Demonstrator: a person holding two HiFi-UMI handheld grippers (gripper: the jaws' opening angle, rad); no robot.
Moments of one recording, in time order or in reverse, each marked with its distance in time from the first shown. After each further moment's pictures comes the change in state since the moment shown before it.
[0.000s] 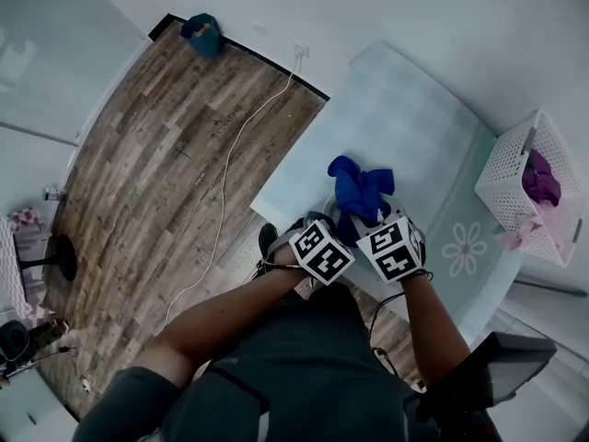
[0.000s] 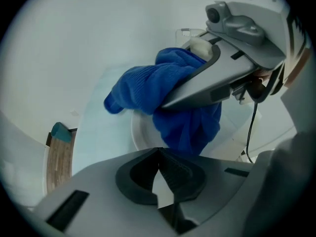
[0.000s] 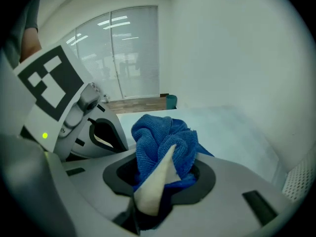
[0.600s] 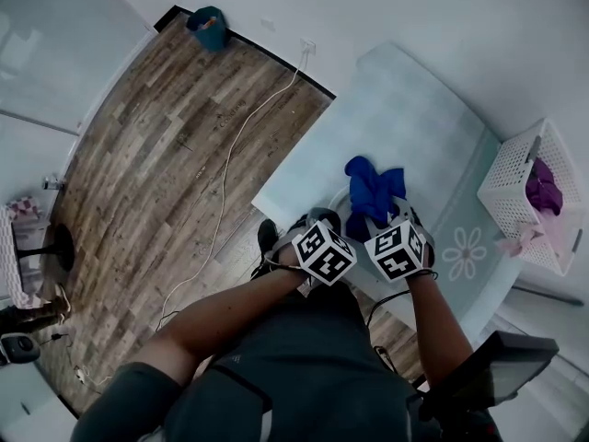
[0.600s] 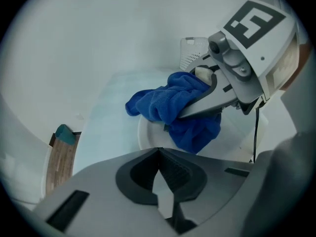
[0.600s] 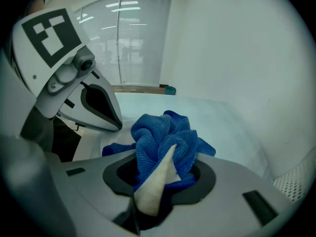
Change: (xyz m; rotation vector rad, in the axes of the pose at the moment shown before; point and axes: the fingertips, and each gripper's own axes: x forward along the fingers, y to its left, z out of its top) left arm 0.006 0.008 0.012 -0.031 -0.112 0.059; right arm 0.012 -0.019 -0.039 -0.119 0.109 -0.067
